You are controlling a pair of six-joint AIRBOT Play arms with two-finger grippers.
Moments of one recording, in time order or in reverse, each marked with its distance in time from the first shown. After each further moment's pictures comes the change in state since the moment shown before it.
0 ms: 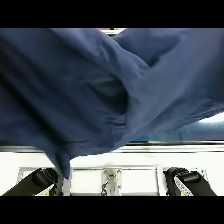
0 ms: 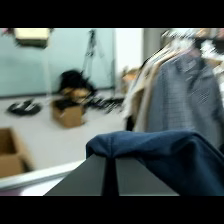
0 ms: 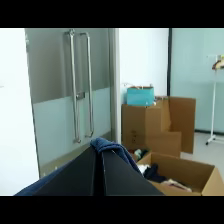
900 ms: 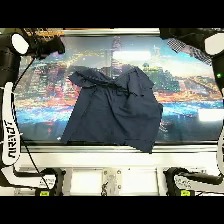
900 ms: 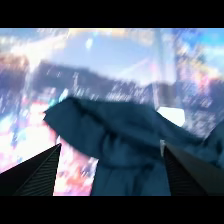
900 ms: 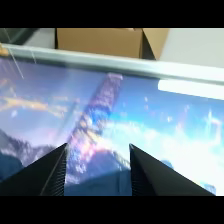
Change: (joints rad) left arm 0.646 -0.715 -0.127 -0.370 -0.080 0.036; right arm -0.117 -0.622 -0.004 -0.188 0.029 0.002
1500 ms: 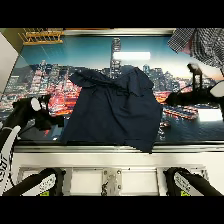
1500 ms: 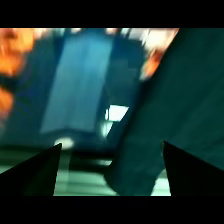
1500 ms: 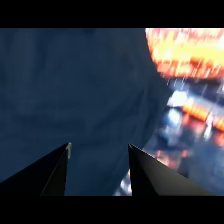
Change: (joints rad) left arm 0.131 0.327 -1.016 0.050 -0.167 0.085; right arm -0.219 0.325 -0.719 -0.015 0.478 -0.006
